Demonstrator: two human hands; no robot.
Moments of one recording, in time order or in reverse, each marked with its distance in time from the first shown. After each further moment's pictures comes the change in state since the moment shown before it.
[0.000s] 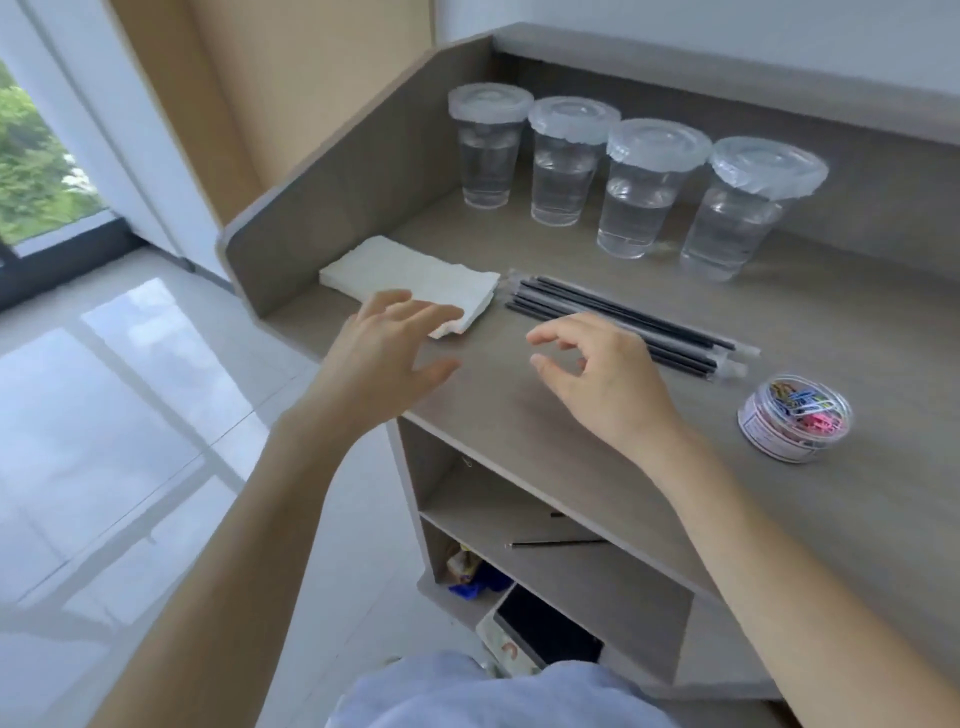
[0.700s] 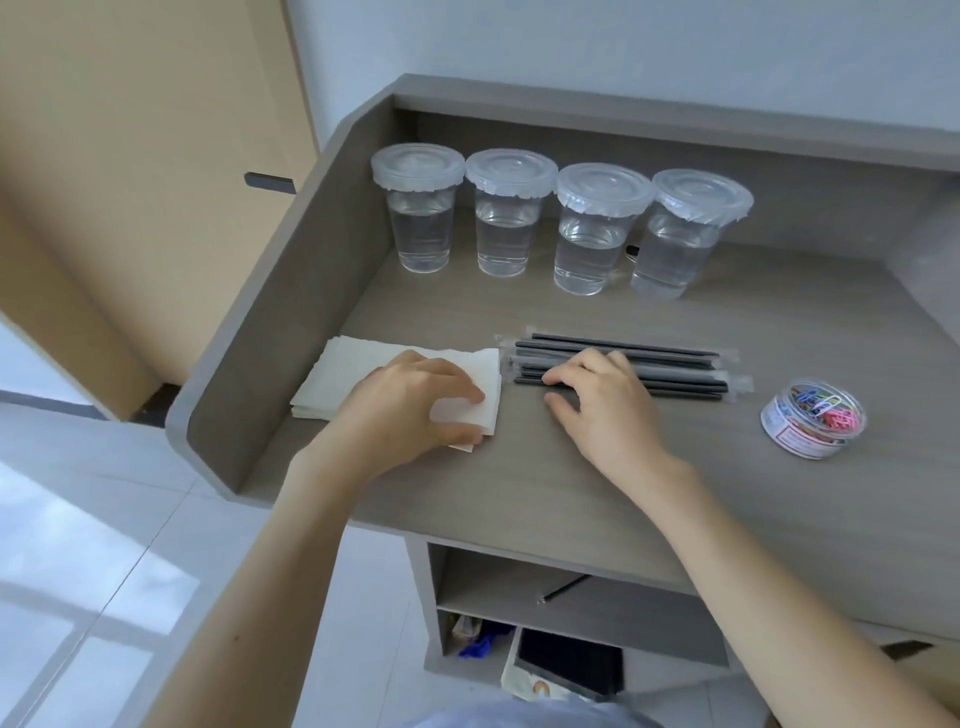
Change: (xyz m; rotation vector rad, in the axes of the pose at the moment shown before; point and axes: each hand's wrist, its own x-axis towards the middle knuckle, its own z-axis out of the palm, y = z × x) left_hand 0.097 -0.066 0.006 -0.108 -0.337 0.339; right_hand 0.049 -0.009 0.048 -0.434 0.148 0.388
